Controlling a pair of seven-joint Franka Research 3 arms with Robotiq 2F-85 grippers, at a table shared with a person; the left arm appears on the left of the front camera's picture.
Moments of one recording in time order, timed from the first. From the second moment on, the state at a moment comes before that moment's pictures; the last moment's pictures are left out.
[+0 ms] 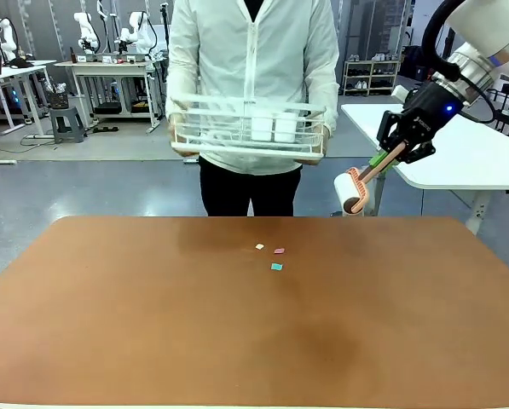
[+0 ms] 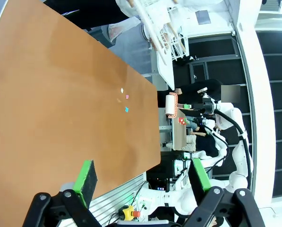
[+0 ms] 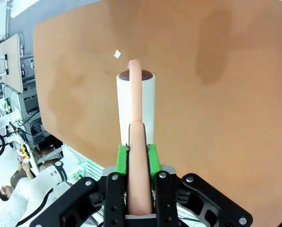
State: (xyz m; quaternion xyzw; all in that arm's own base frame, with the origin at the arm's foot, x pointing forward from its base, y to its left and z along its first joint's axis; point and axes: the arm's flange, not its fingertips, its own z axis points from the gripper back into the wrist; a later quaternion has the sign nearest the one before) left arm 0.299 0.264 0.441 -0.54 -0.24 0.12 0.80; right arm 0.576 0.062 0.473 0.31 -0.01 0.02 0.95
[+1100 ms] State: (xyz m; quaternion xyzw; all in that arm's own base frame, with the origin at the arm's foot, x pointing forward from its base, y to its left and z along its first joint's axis) left arm 0.299 0.265 0.441 -0.54 -0.24 0.12 0.80; right arm 0.595 0.092 0.369 0.33 0.06 0.01 0.94
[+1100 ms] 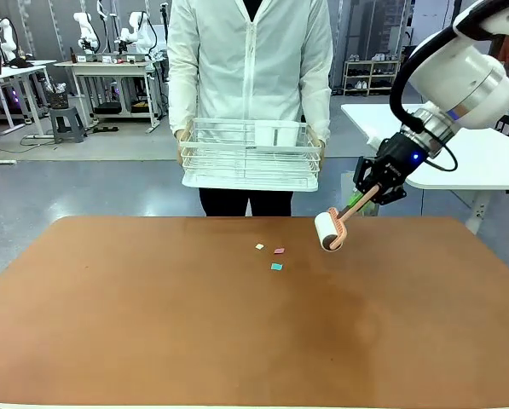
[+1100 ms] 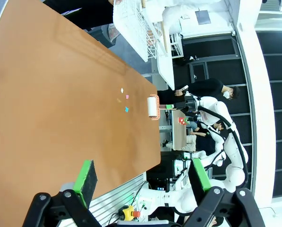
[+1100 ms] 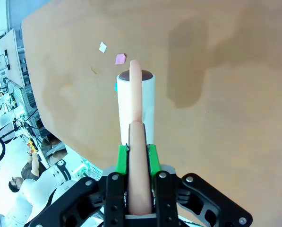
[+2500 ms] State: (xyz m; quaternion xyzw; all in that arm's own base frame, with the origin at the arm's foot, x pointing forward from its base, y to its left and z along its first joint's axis) left arm 0.299 0.265 0.441 -0.54 -0.24 0.12 0.80; right arm 0.599 0.119 0.297 0.33 0.08 -0.01 0.94
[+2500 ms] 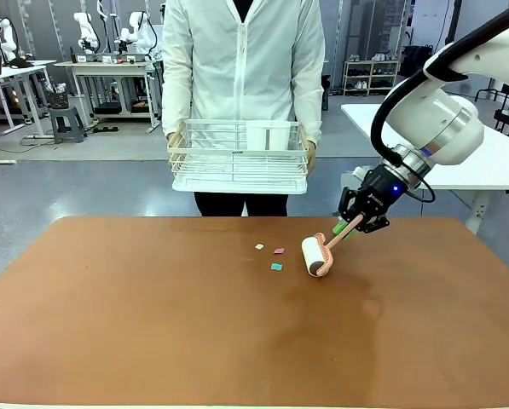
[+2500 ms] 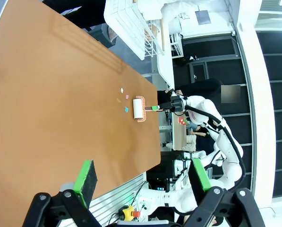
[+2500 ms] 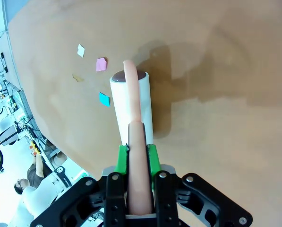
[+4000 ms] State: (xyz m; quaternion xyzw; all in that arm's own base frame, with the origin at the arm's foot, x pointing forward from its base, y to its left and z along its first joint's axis) left arm 0.299 0.264 0.441 -0.54 -0.24 0.12 0.80; right arm 0.592 0.310 0.289 0.37 0.07 0.02 0.93
